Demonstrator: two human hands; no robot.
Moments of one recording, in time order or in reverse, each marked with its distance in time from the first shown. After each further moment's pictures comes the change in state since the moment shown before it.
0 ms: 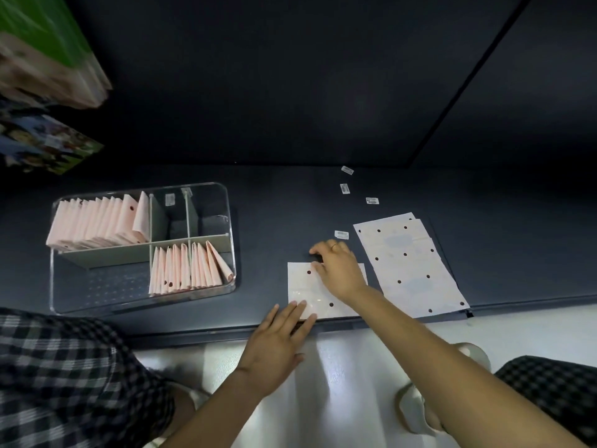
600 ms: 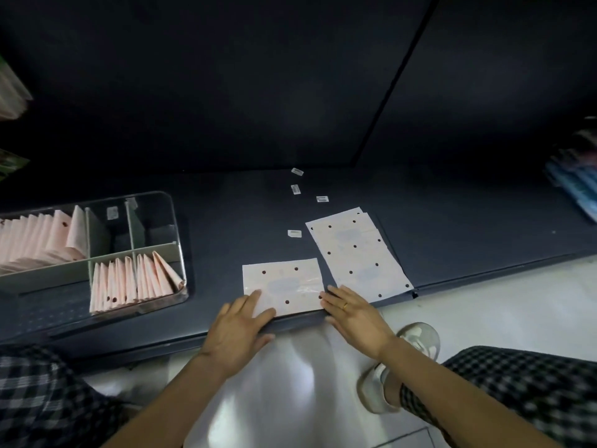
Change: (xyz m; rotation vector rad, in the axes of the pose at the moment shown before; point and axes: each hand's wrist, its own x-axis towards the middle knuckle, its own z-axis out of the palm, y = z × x) left_hand 0.026 -0.002 -0.016 -0.010 -0.009 -0.072; right_hand -0.125 0.094 0.000 -0.317 0.158 -0.355
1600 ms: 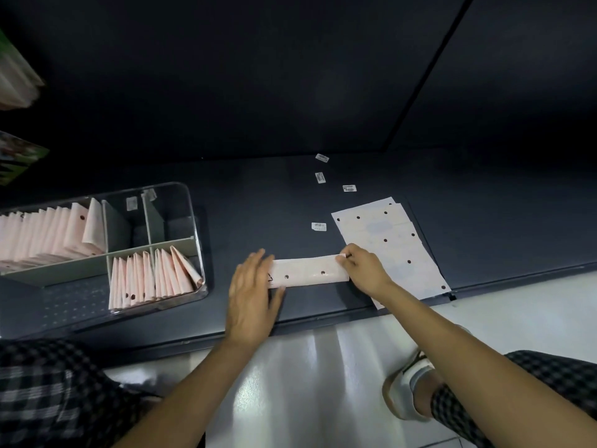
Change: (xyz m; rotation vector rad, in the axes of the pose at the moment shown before) left_hand 0.036 -0.010 0.003 -0.411 0.359 -0.344; right_hand 0.097 0.025 0.008 0.724 -0.200 0.743
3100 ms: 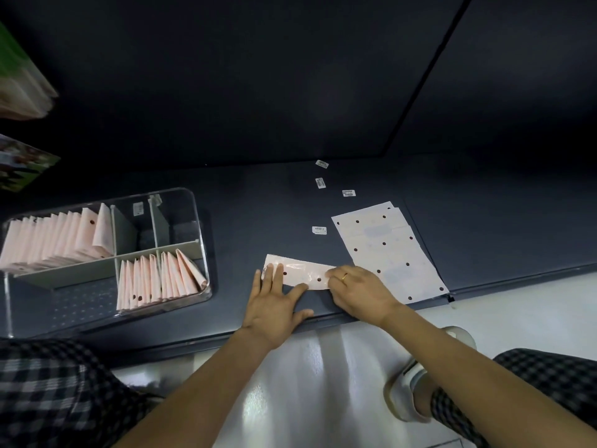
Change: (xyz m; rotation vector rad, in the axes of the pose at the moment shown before) left_hand 0.005 0.013 0.013 0.456 -0.550 0.128; right_hand -0.035 -0.001 0.008 -0.693 0.233 -0.881
